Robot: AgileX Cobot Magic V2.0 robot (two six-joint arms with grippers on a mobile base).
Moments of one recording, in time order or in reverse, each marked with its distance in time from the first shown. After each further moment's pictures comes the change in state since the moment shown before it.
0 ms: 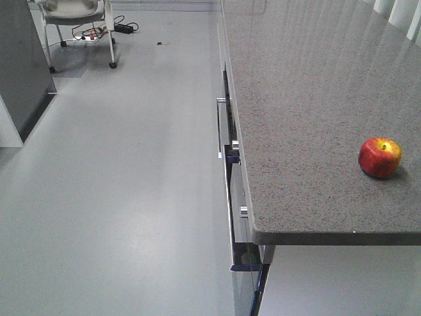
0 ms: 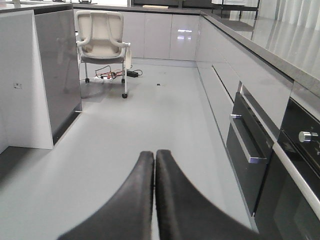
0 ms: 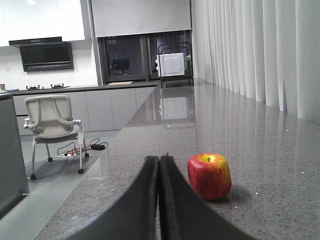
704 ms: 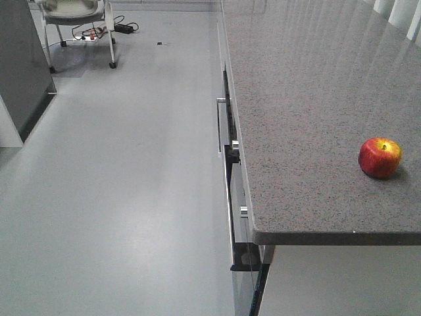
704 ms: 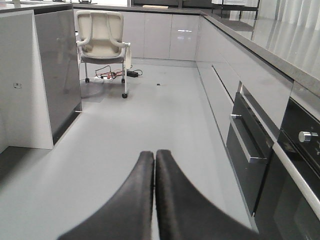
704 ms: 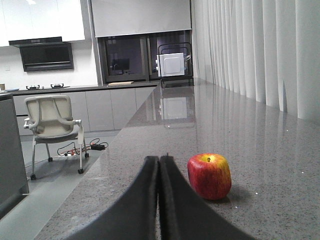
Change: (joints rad) left arm 0.000 0.000 0.000 0.000 0.000 0.000; right arm 0.000 0.000 0.000 0.000 0.000 0.000
